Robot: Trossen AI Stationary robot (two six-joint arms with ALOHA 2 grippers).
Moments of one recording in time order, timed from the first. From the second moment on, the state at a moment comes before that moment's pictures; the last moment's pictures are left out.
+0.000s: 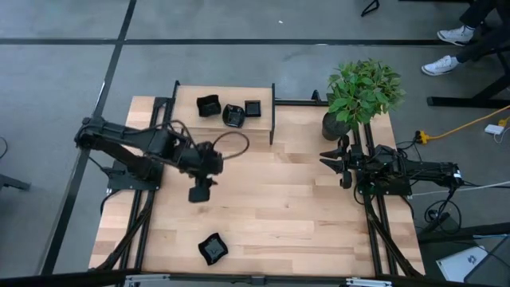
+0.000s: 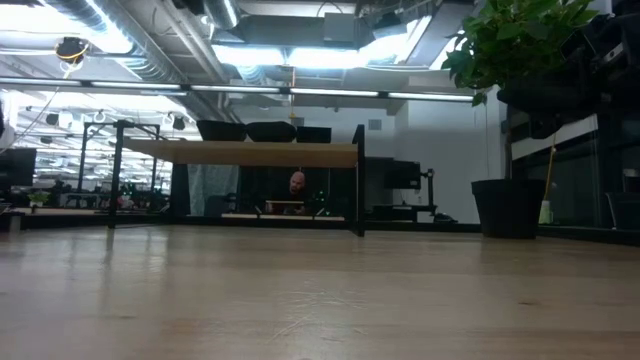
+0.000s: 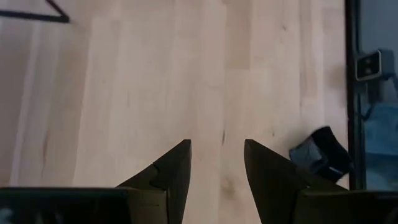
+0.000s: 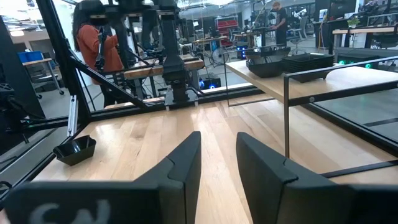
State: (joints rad) left arm -0.21 1.36 1.44 -1.15 -0.06 -0.30; right arm -0.05 0.01 0.01 0.03 0.08 0.13
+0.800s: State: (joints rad) left arm -0.52 1.36 1.25 -1.05 -0.11 -0.41; right arm -0.05 0.01 0.01 0.03 0.08 0.13
